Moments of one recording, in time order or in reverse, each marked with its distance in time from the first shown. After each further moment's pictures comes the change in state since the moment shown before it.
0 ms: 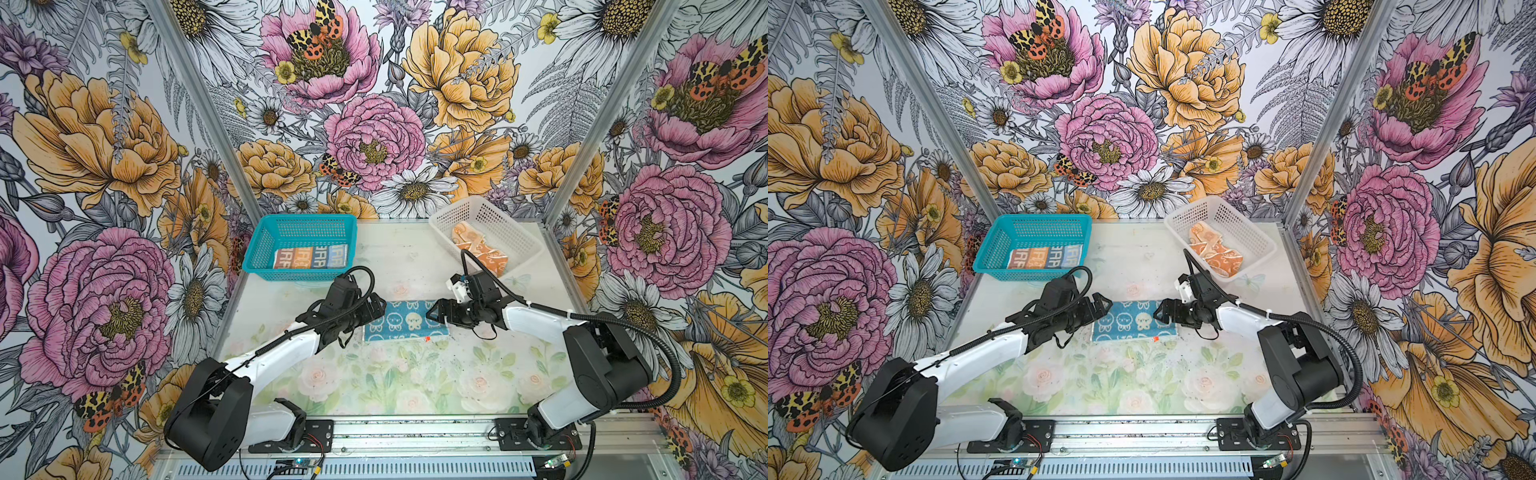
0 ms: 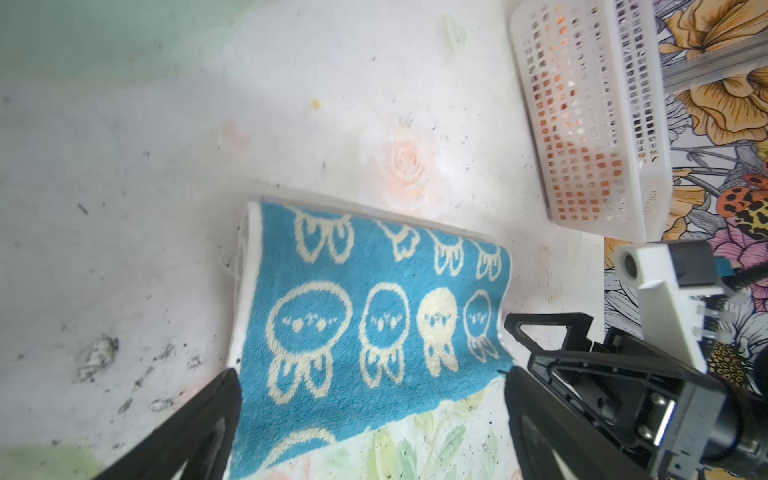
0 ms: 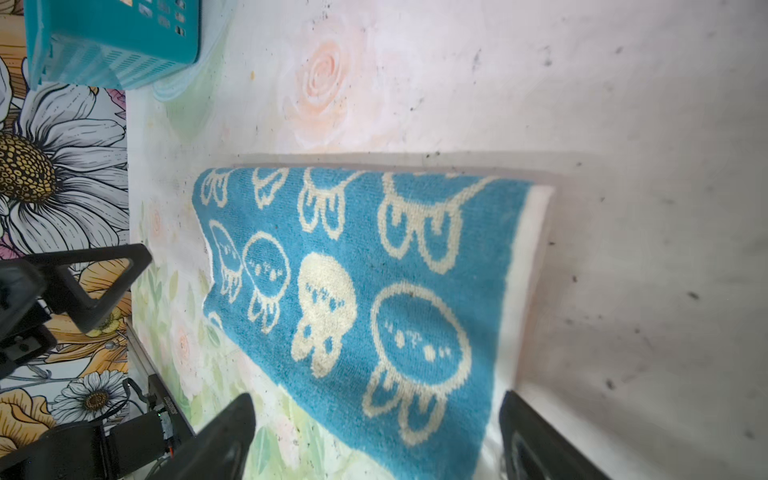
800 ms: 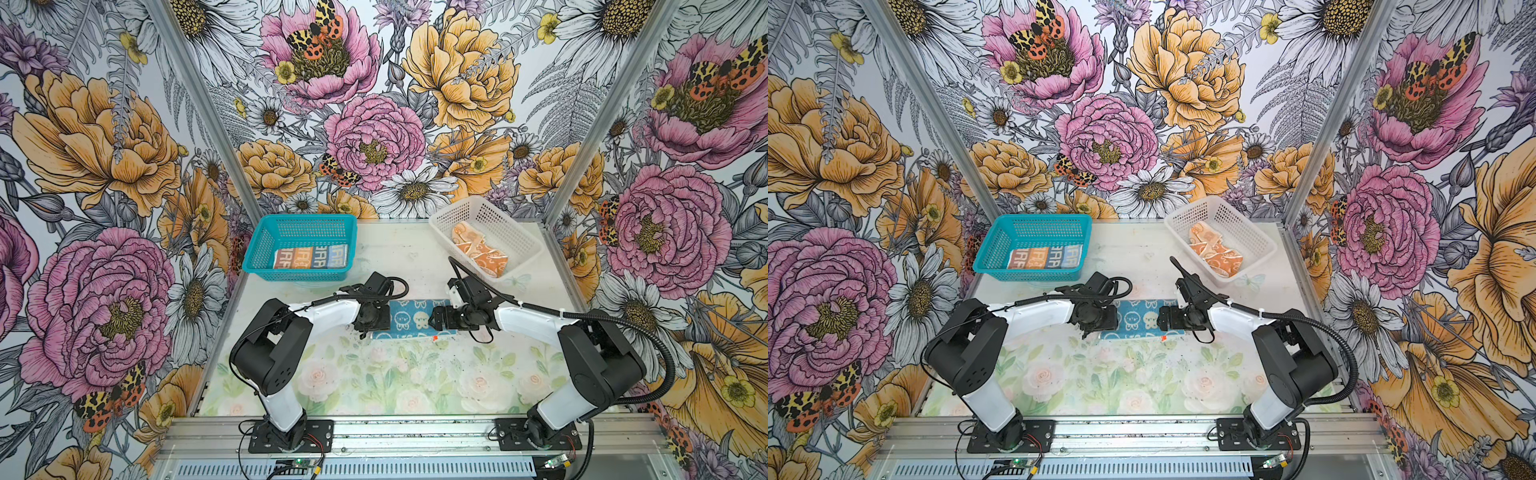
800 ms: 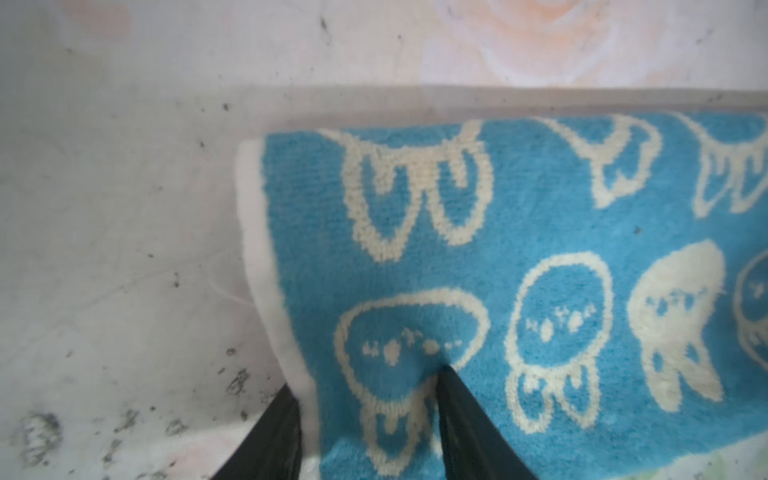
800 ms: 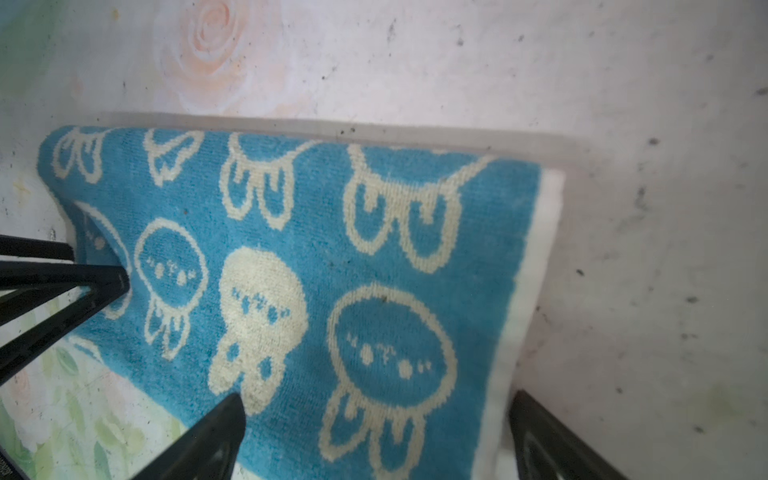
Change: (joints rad) left arm -0.121 0.454 0.291 -0.320 -0.090 0.215; right arm 0.087 0.052 0.027 -0.090 0.258 -0.067
